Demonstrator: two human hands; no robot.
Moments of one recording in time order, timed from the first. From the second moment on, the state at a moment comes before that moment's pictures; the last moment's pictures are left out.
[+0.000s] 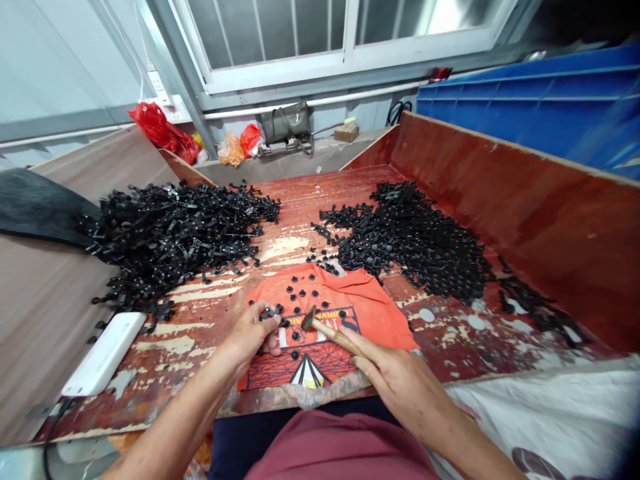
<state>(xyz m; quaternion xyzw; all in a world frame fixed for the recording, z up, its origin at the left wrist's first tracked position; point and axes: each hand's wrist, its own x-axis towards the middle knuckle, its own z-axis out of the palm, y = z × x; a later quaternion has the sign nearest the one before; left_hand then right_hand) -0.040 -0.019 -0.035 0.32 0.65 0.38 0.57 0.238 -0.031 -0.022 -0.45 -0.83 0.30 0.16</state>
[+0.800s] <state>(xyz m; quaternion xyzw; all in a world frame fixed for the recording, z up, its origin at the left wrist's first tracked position) -0.049 -0.022 -0.044 0.36 0.64 0.40 0.55 0.214 -0.015 0.007 -0.45 -0.85 0.23 0.16</state>
